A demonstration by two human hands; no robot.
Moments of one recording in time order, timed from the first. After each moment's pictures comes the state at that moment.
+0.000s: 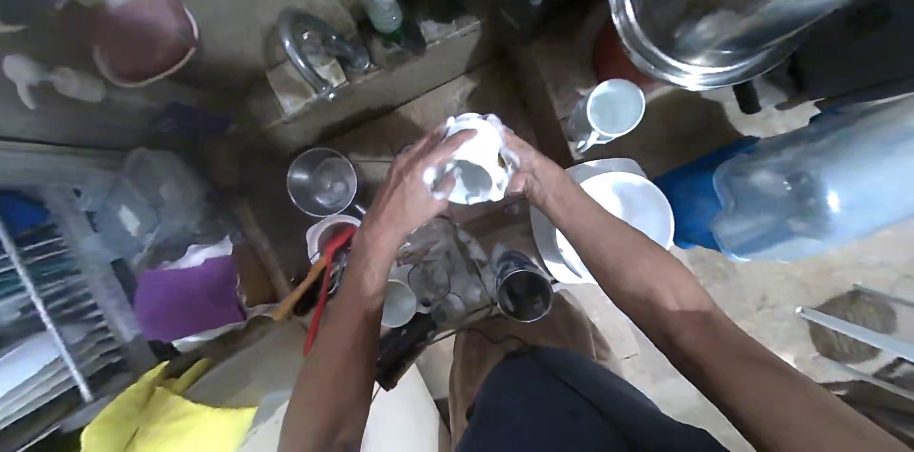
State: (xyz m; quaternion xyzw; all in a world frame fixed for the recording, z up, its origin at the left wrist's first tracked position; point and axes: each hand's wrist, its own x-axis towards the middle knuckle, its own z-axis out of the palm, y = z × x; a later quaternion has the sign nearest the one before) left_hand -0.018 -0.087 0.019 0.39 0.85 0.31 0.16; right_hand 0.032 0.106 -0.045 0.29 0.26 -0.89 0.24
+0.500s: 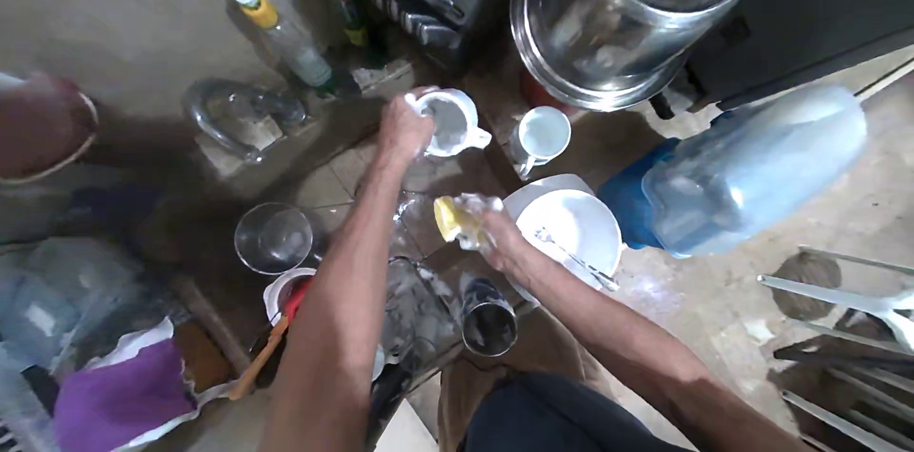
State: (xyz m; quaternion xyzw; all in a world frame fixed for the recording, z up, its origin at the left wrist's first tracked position) left_hand -0.095 0.063 -0.004 0.20 0.89 0.32 0.28; right_hand 0.115 0.102 -0.035 0.43 0.40 -0.81 0.06
